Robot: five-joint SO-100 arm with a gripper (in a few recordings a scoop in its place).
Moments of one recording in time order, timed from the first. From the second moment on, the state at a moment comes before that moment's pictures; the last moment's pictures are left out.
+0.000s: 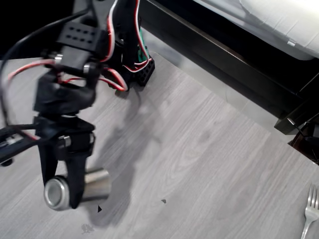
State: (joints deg) arm 16.3 131.5 148.4 6.6 -68.6
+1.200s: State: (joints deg) arm 13.2 82.8 160.5 -70.1 -76.1
